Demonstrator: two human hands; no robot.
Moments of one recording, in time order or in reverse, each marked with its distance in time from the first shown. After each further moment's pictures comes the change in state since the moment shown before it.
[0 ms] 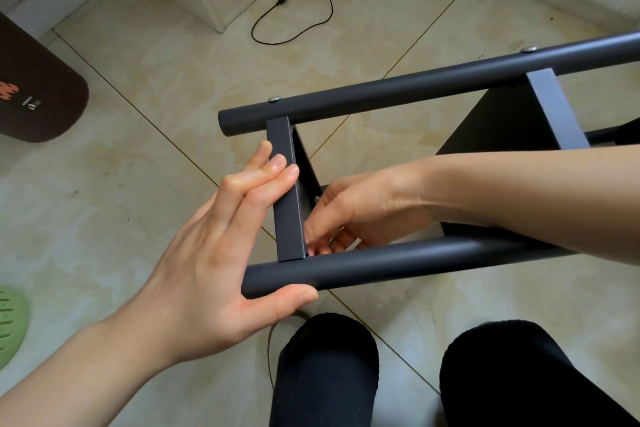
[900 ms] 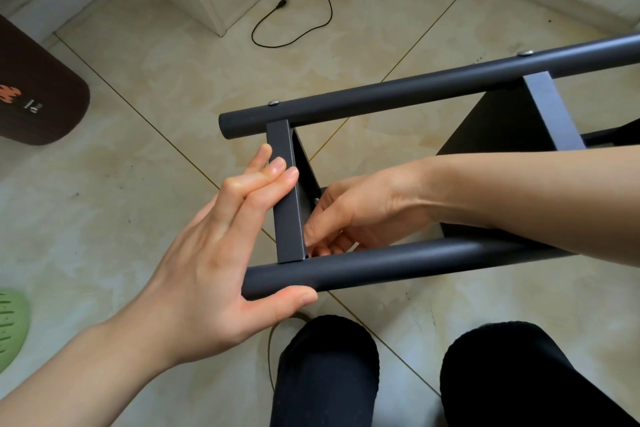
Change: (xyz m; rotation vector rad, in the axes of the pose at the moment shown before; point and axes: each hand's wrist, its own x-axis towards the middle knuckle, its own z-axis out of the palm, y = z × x) left_hand 0.000 0.000 -0.001 0.008 -0.002 0.002; right_hand -0.001 -0.001 0.002 0.060 -0.011 -0.018
